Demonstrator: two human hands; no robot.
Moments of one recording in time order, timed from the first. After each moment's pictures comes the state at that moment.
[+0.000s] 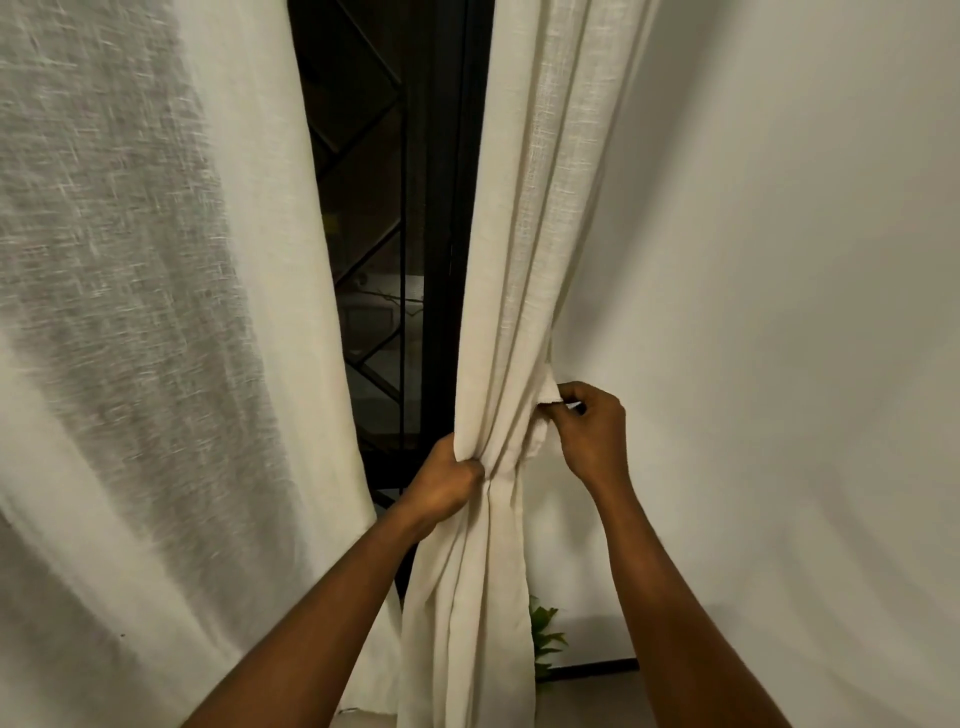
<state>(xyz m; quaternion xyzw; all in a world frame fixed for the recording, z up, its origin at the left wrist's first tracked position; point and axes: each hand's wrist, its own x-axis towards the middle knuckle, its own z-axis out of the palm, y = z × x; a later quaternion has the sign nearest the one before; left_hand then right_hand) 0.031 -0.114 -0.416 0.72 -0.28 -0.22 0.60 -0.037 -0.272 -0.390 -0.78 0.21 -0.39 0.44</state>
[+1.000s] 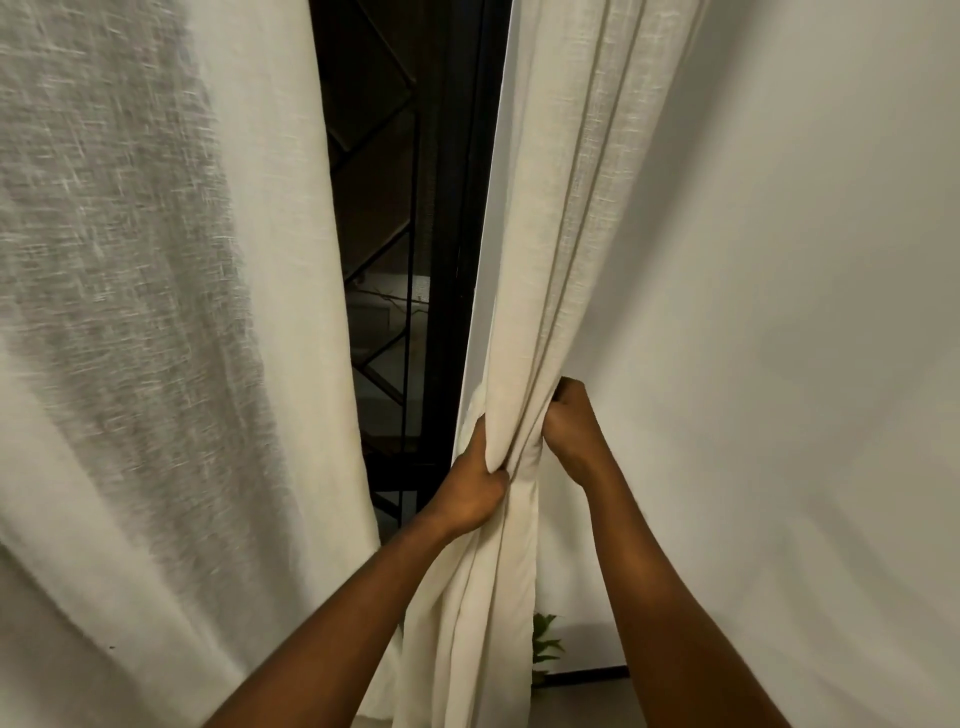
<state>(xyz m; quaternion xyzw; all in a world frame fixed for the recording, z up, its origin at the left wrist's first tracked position) 0.032 -0.139 -0.433 0.71 -0.38 -0.16 0.57 -0.019 -0.256 -0.362 -0.76 0.15 -0.27 0.57</state>
